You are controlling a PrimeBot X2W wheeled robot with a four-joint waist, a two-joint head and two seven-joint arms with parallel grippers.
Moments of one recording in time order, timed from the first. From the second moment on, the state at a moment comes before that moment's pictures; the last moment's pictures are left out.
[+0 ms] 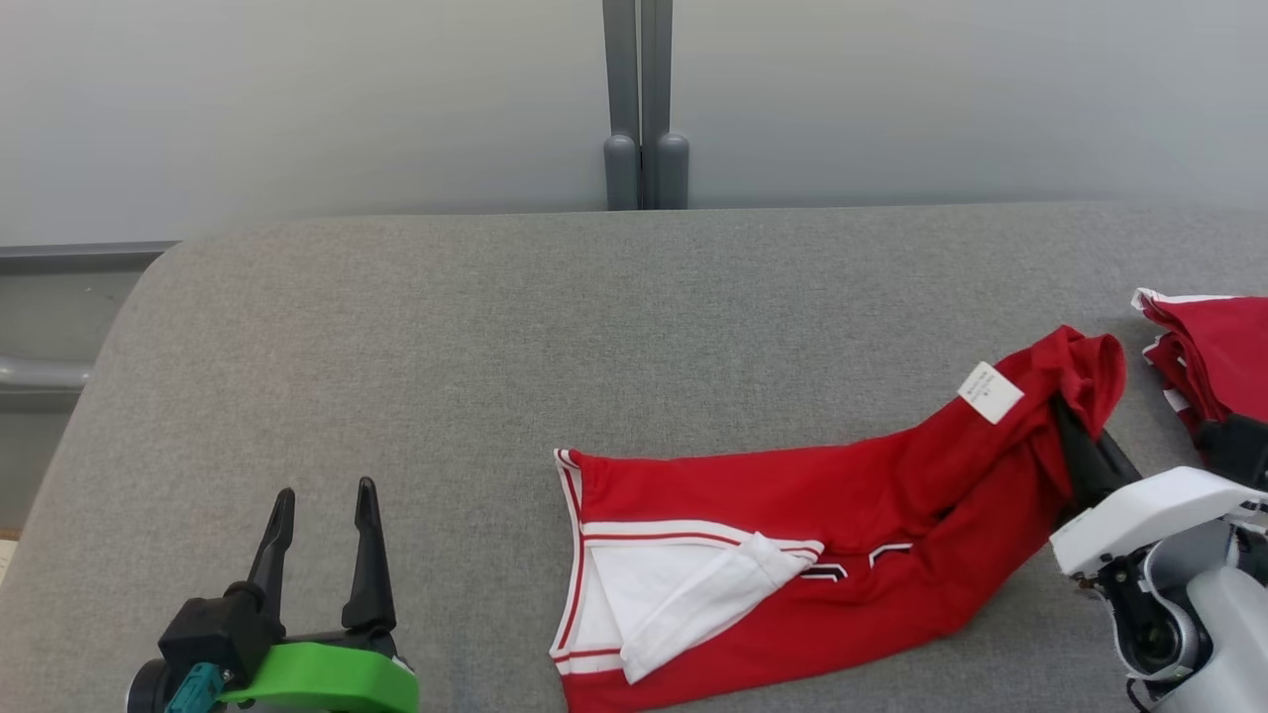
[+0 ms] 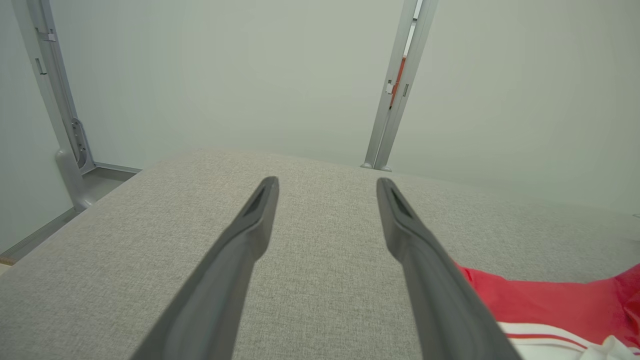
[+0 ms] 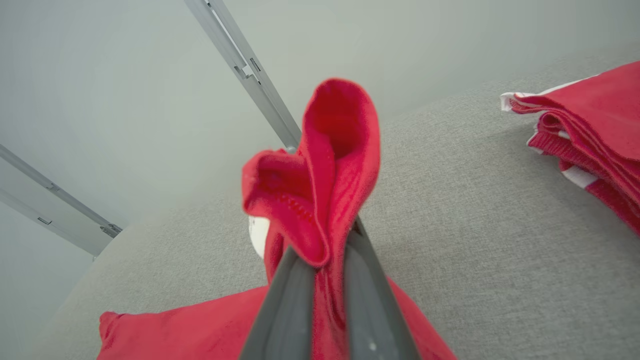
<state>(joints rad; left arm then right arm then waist) 0.02 0.17 -0.20 0.11 -0.42 0.09 -0.26 -0.23 -0.36 0.17 0.41 0.84 0.13 -0.13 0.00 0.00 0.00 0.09</state>
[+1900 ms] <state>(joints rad) 0.00 0.14 -0.17 0.18 -0.39 0.05 -0.26 -0.26 -0.38 0.30 0.32 0.89 0.13 -0.20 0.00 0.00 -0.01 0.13</state>
